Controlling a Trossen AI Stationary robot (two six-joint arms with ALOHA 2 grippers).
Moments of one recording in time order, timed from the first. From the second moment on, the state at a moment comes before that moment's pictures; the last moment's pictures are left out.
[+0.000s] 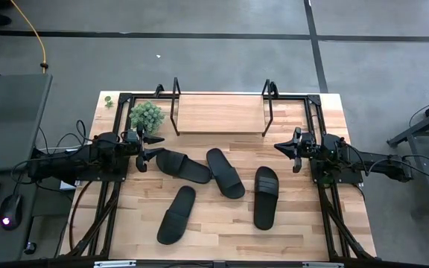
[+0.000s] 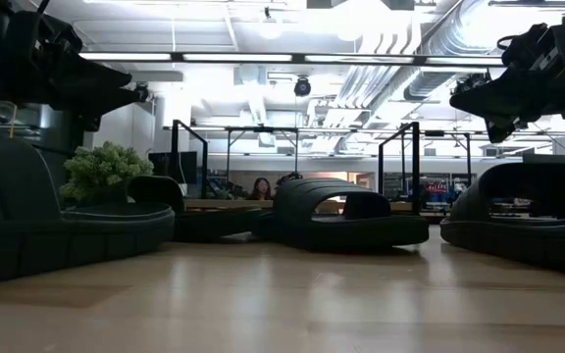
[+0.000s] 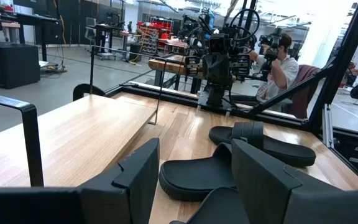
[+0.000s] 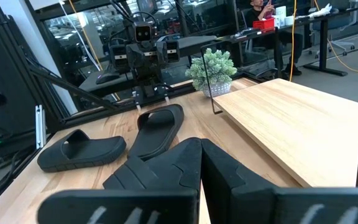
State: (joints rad) left arm 0.29 0.02 0.01 0.01 0.01 -0.16; right arm -0.16 0.05 0.01 0.01 -0.01 0.23
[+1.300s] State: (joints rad) left arm 0.29 0.02 0.01 0.06 -0.05 -0.28; right arm -0.16 0.05 0.01 0.09 0.04 0.18
